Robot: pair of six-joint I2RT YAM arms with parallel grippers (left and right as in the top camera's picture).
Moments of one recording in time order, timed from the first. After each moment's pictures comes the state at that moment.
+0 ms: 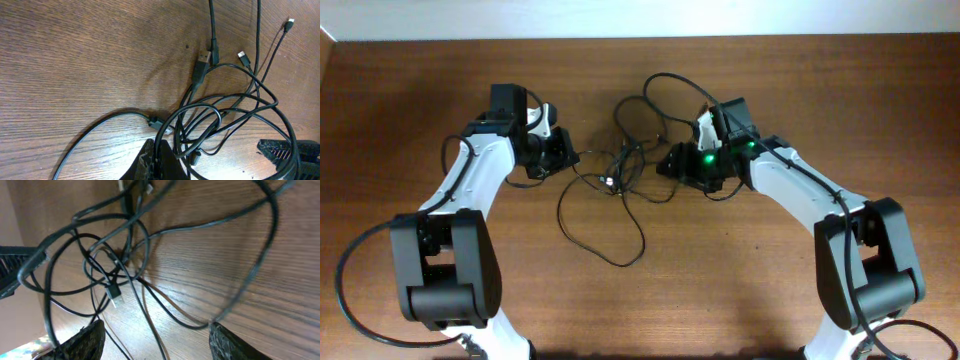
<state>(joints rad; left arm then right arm) 0.02 1.88 1.31 -0.68 0.49 -0.32 0.34 1.90 1.23 -0.40 -0.59 0.60</state>
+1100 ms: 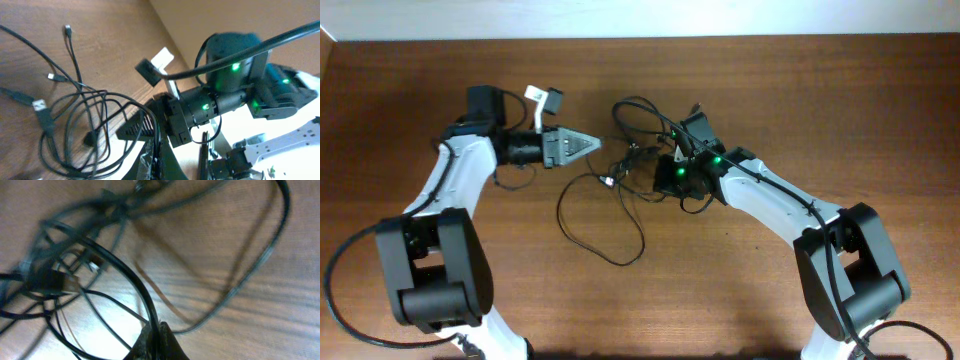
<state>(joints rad) 0.12 1.88 1.31 -0.70 1.33 0.34 0.50 1.90 1.23 -0.41 -0.31 0.70</state>
